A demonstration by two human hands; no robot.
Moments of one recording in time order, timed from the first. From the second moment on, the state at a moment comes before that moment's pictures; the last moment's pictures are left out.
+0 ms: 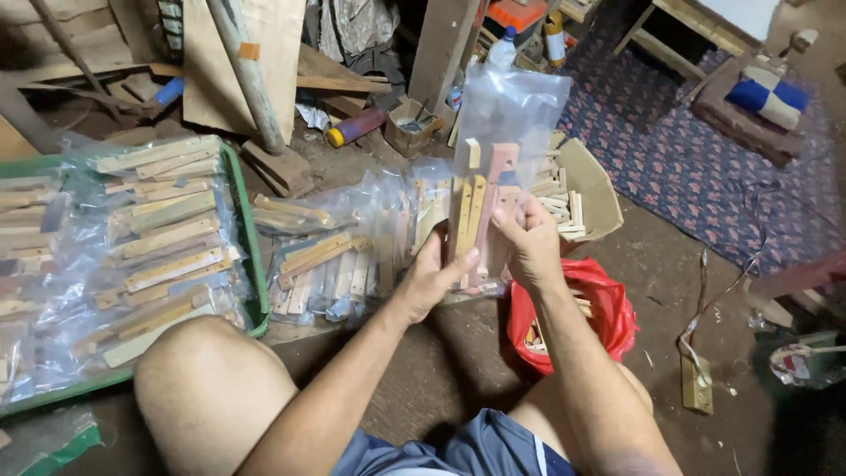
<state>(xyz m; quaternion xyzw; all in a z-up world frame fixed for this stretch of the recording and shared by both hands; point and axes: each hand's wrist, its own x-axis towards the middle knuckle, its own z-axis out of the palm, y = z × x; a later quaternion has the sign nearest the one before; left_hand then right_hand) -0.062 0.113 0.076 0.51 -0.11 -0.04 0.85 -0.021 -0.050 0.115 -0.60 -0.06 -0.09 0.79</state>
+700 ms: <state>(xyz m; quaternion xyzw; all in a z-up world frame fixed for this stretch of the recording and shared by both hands) -0.057 0.212 0.213 0.72 -0.08 -0.01 0.69 -0.046 0.001 0.123 -0.68 -0.16 0.14 0.70</state>
